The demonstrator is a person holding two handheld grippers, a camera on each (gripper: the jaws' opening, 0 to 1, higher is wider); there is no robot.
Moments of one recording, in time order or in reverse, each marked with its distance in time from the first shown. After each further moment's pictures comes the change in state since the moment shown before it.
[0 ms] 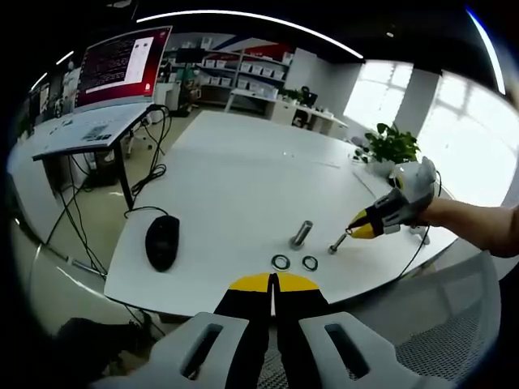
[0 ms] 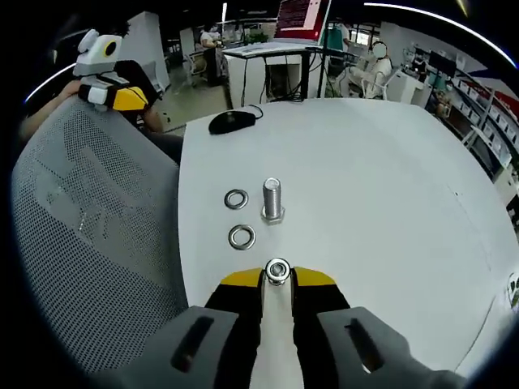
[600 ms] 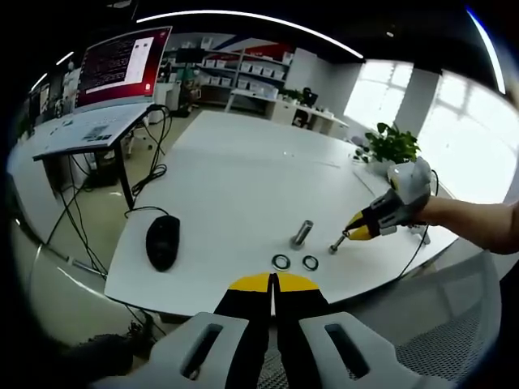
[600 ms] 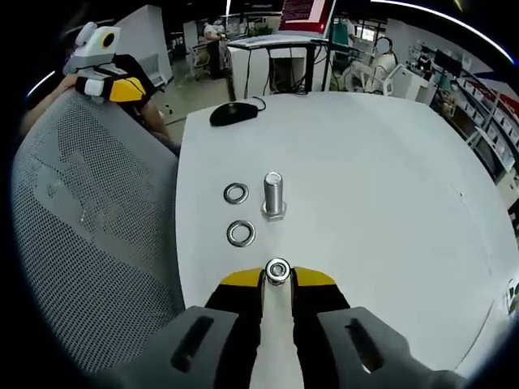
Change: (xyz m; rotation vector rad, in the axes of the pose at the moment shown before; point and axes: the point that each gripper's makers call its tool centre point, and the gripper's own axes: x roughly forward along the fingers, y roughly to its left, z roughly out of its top) left arm -0.001 0.001 -0.001 0.001 0.001 0.002; right arm 0.009 0.000 -0.004 -0.021 0.037 0.011
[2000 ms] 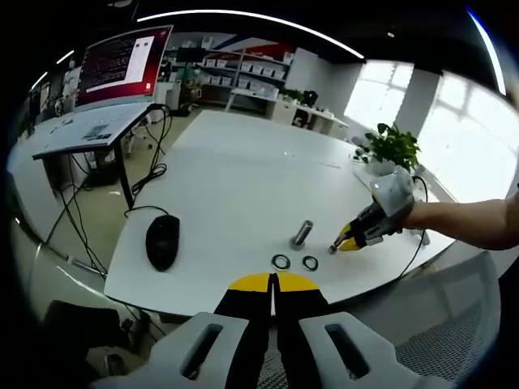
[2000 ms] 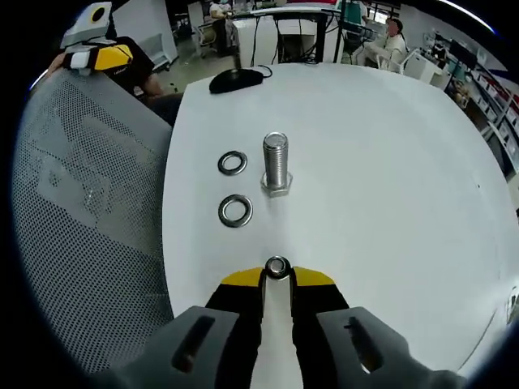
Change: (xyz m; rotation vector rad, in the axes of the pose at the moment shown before) left arm 0.000 -0.002 0.000 -0.005 0.001 -0.002; right arm 0.031 0.001 -0.026 -0.029 0.130 0.044
